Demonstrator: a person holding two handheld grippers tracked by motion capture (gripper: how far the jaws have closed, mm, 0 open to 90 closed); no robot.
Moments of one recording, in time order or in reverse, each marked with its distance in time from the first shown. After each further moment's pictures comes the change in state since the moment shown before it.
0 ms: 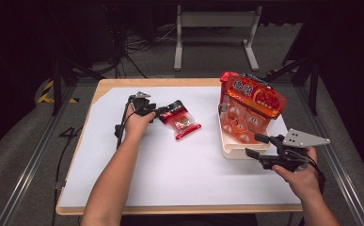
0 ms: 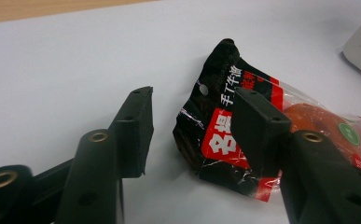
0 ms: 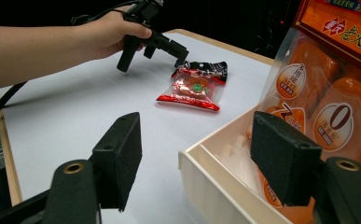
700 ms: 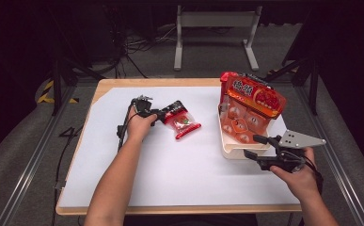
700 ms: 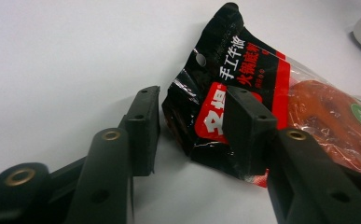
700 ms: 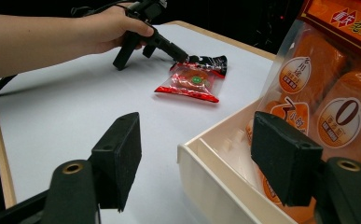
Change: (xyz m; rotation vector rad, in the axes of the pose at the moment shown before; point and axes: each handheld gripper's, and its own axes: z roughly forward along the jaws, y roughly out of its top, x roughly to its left) left arm 0.000 -0.008 0.012 0.081 -0.027 -0.069; right arm 0.002 -0.002 0.005 0.029 -0.007 -0.025
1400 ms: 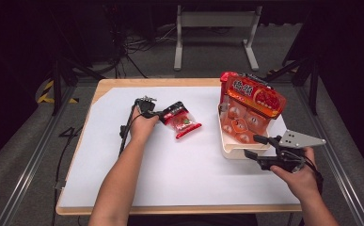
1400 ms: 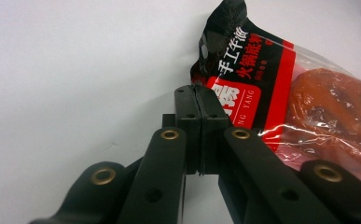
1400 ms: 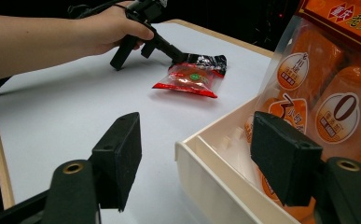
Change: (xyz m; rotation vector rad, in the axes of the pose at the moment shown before) left arm -0.013 0.001 0.003 0.044 0.056 0.035; right arm -0.002 -0.002 0.000 0.003 -0.005 0.011
